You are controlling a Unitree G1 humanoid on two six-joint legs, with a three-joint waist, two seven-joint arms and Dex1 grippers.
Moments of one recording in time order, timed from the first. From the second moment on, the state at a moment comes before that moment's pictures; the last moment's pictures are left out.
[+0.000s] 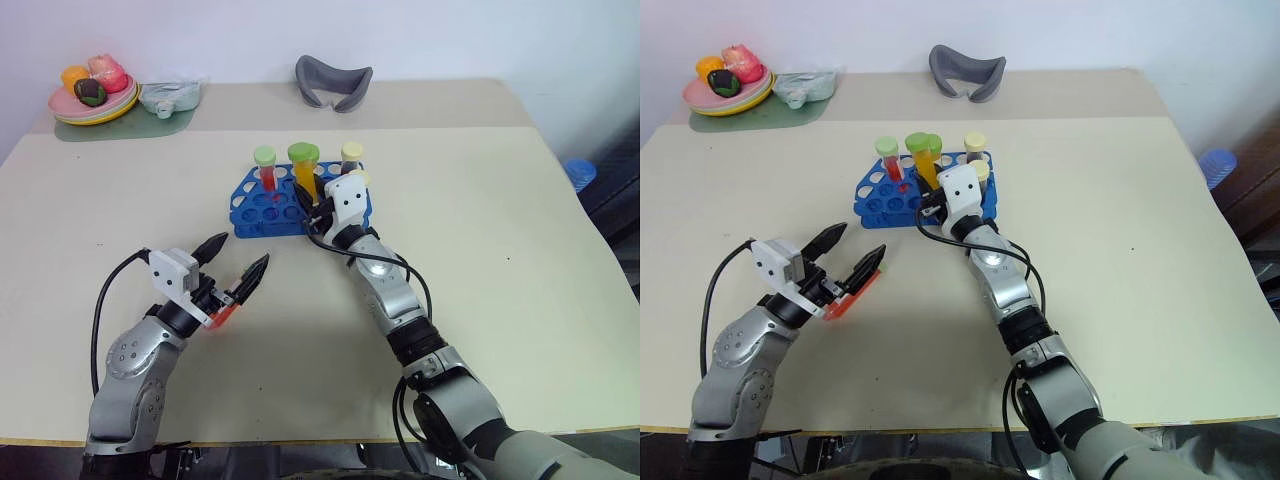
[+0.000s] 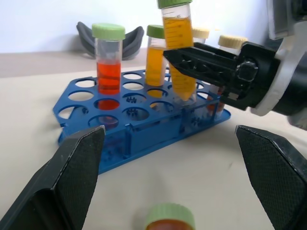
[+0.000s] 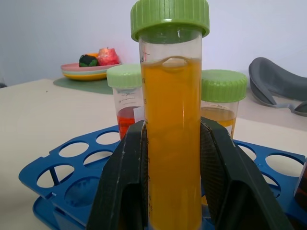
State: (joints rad) left arm 0.08 0.34 0.13 -0.37 -0.45 0.13 -0.57; right arm -0.65 0.05 0.20 0.48 0.11 -0.20 0.21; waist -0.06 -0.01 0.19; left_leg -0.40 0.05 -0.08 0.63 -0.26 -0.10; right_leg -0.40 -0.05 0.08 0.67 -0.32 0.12
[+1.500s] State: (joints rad) left arm -0.42 0.76 0.06 -0.61 -0.58 1.38 -0.29; right arm -0.48 -0.49 0.15 -0.36 0.38 0.35 0.79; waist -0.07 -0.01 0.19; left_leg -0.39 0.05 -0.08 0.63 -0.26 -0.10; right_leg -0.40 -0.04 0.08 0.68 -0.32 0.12
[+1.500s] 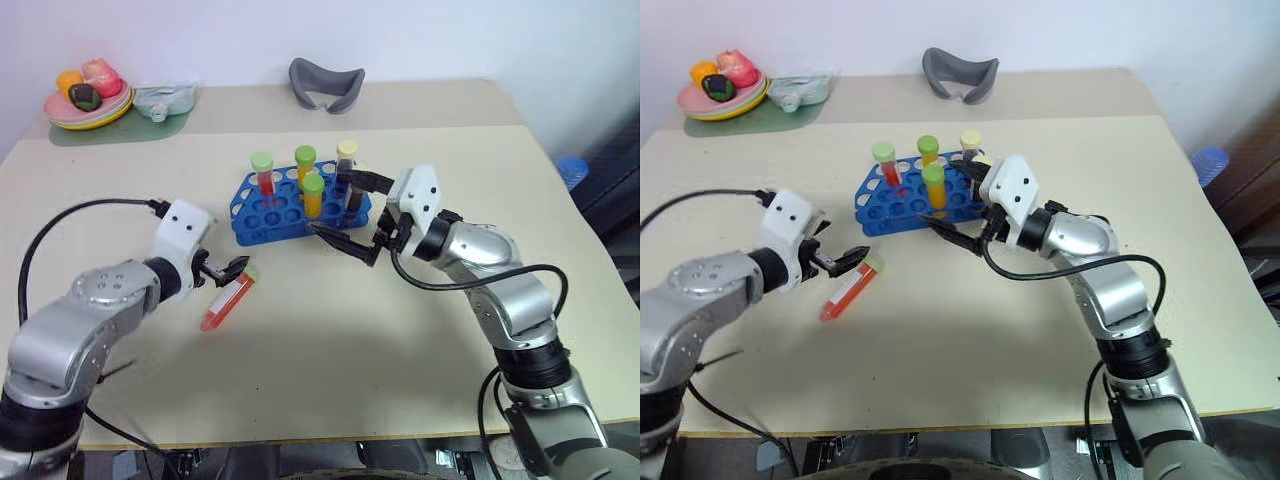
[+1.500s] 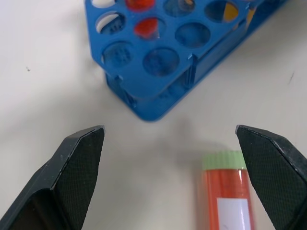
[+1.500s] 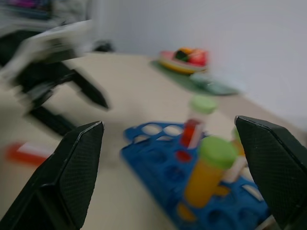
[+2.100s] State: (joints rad) left arm -0.76 0.92 -0.31 -0.31 -0.98 1.61 -0.16; right arm -0.40 -0.61 0.18 -0.57 0.47 0.47 0.91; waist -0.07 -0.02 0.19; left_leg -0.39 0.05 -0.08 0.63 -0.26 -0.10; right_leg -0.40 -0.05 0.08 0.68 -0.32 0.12
